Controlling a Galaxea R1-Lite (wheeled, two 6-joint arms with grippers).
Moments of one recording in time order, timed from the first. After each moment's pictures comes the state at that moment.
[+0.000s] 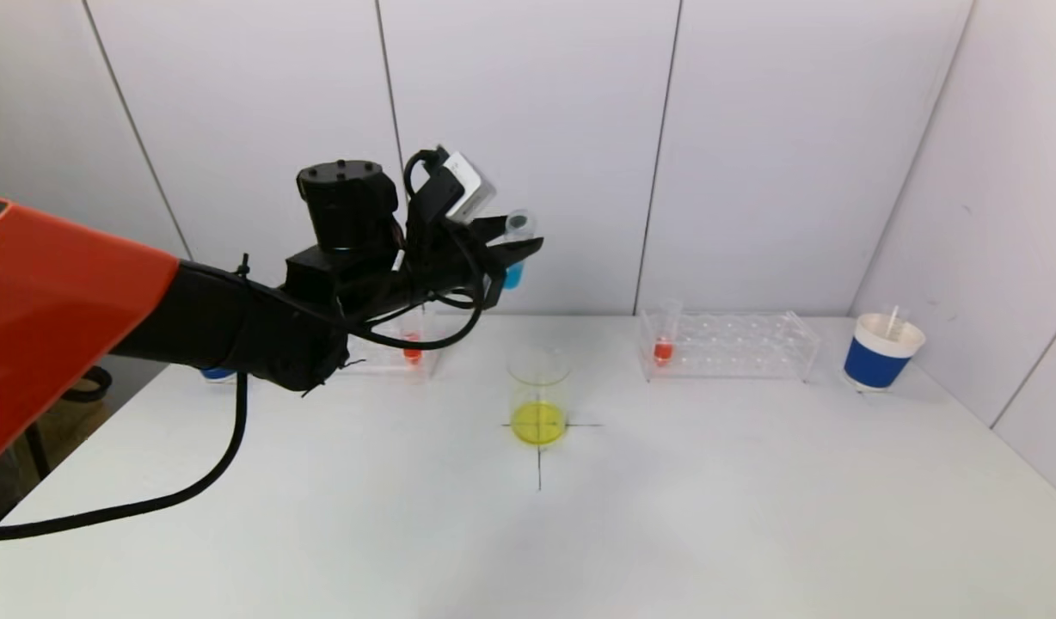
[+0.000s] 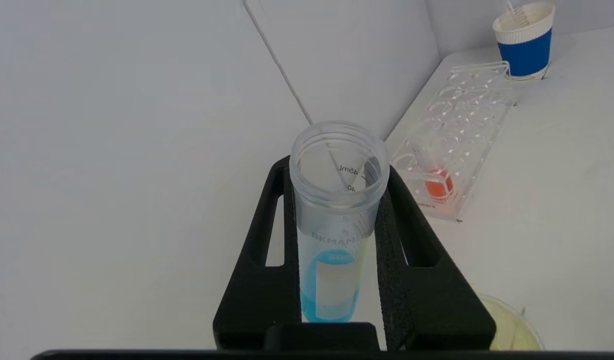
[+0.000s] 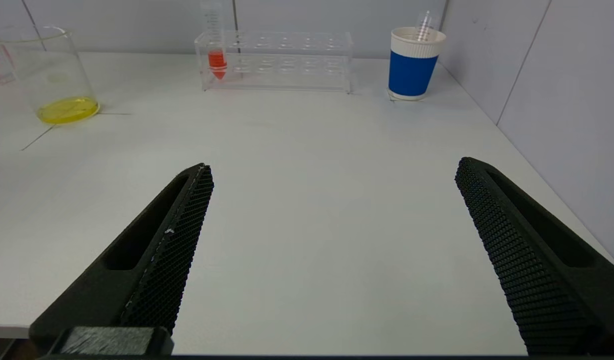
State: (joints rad) left arm -0.44 2.04 -1.27 -0.90 -0.48 0.43; right arm -0.01 0.00 0.00 0.00 0.00 -0.01
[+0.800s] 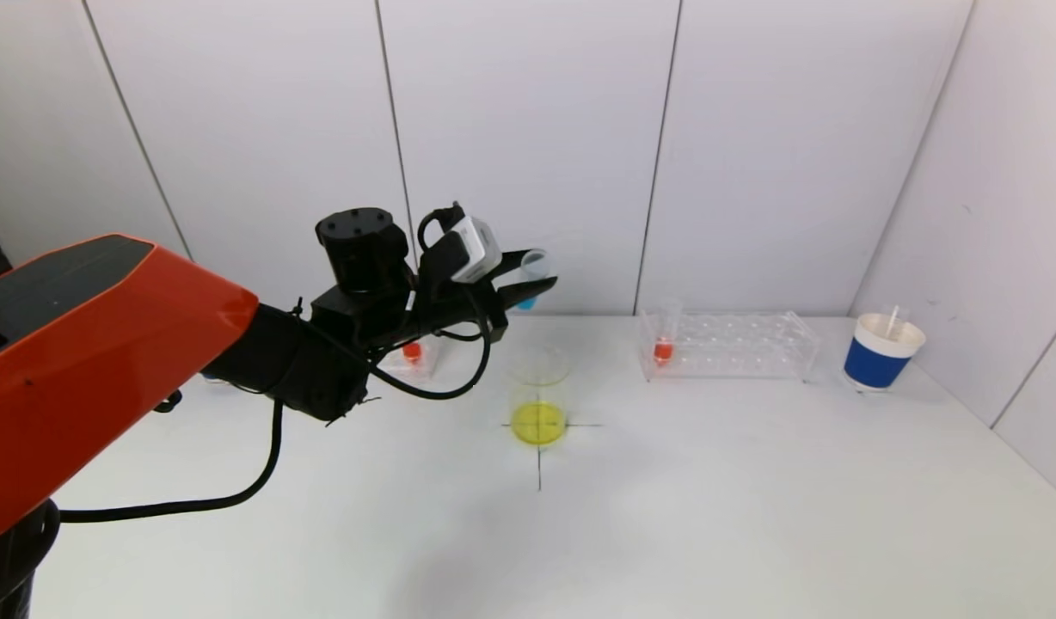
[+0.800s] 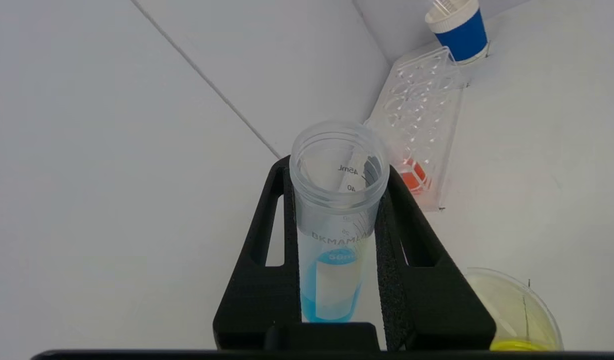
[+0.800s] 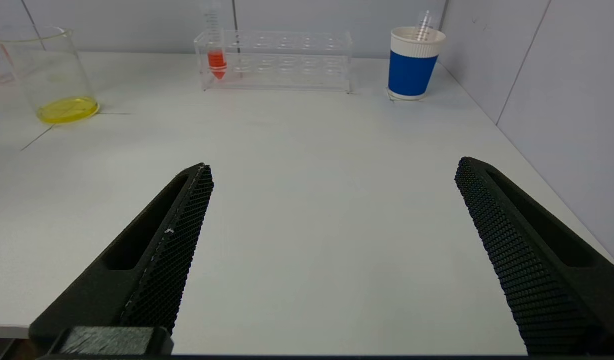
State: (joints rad) left arm -0.42 2.15 -1.21 -1.08 -0.71 0.57; right arm -0.01 0.00 0.00 0.00 0.00 -0.01
